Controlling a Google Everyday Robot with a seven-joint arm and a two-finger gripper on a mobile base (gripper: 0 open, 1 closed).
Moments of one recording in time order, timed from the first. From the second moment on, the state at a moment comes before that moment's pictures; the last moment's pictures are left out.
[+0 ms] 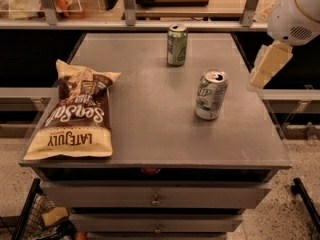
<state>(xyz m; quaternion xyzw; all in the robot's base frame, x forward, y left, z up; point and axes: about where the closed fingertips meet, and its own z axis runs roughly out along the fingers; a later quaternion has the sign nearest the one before) 0.557 -0.226 0.975 -0.59 0.76 -0.06 0.27</state>
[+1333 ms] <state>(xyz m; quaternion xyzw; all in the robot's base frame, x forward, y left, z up) 0.655 -0.161 0.959 -0.61 0.70 -0.01 0.36</state>
